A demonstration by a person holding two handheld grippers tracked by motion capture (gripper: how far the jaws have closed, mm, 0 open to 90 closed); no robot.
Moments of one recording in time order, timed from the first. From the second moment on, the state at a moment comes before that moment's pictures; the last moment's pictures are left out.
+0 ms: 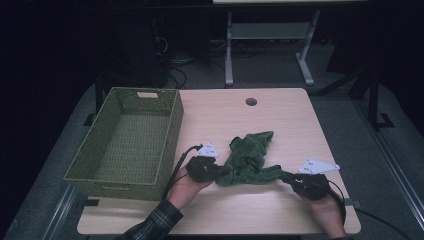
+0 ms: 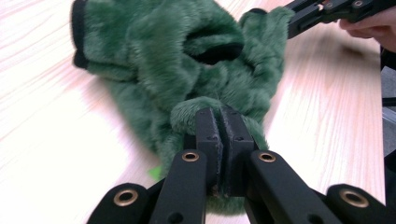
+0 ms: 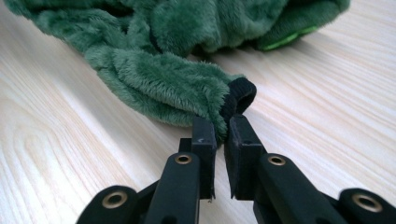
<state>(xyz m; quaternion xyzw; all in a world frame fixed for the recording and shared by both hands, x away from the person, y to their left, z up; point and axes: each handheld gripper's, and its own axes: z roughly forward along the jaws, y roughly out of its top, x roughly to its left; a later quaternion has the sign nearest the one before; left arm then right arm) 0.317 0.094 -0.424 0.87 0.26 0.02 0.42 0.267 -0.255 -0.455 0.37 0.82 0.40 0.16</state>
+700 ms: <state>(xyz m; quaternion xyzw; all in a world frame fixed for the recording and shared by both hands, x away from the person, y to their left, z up) 0.308 0.110 -0.414 0.86 0.29 0.04 0.42 0.251 -0.276 -0.455 0.39 0.82 0.39 0.16</state>
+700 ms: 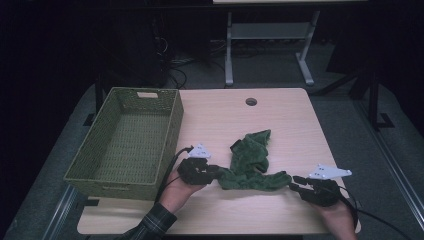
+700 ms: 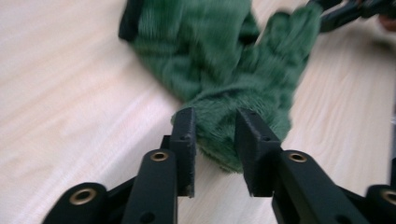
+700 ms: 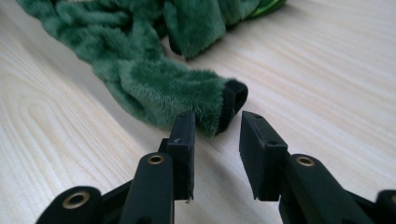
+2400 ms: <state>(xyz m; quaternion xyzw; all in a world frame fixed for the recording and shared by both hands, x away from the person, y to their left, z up) 0.290 0.095 -0.454 0.92 0.24 0.01 0.30 0.260 -0.255 -0.466 0.36 0.86 0.34 0.10</state>
